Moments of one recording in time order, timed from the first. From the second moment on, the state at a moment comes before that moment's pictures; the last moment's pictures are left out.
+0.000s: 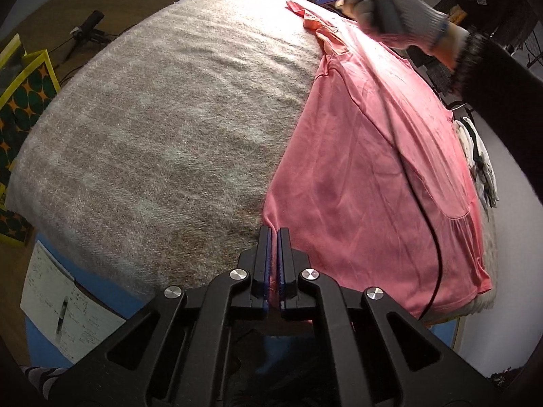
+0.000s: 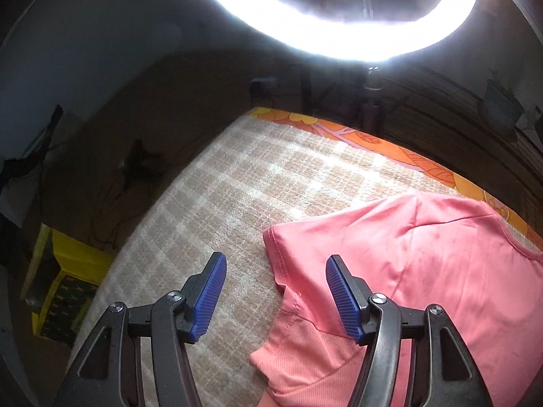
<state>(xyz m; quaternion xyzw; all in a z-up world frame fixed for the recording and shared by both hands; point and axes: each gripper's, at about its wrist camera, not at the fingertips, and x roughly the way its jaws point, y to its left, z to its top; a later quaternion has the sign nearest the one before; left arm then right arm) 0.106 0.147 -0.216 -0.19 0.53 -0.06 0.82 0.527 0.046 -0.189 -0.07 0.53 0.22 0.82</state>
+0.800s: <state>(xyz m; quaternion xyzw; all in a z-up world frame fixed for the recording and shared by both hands) 0.096 0.137 -0.211 -0.12 0.52 -0.07 0.84 0.563 0.044 -0.195 -0.12 0.52 0.19 0.83</state>
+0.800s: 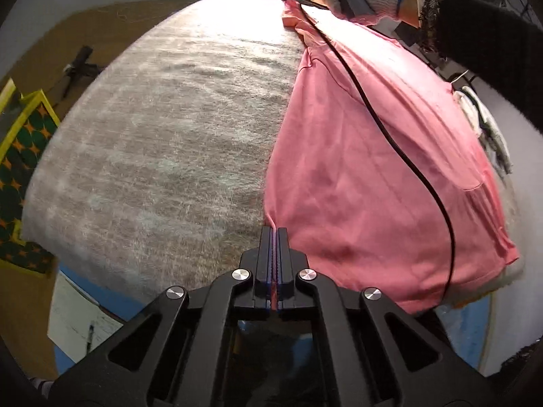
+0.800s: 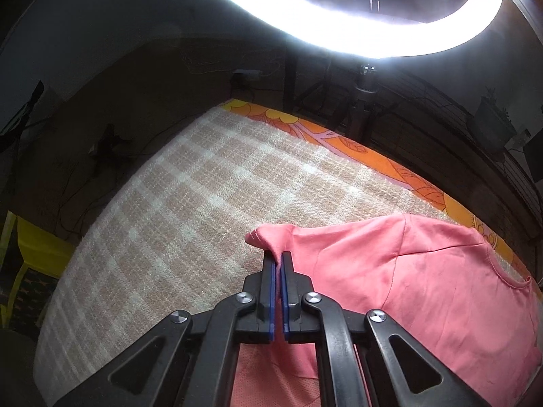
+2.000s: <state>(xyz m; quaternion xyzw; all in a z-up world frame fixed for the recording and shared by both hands) 0.079 0.037 -0.168 -0.13 0.50 -0.21 0.83 0.539 -0.174 -0.129 0.04 0.46 0.17 0.87</state>
